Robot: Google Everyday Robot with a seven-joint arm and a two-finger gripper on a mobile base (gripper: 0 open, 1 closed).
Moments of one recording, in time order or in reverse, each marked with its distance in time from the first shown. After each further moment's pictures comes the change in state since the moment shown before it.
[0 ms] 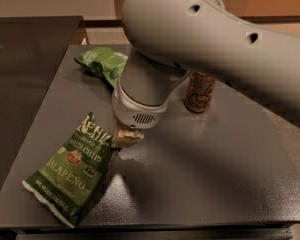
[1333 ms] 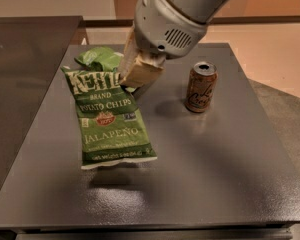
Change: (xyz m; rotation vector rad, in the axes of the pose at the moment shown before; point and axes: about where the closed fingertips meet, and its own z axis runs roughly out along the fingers) arm -0.017 -0.039 -0.133 0.154 -0.135 0.011
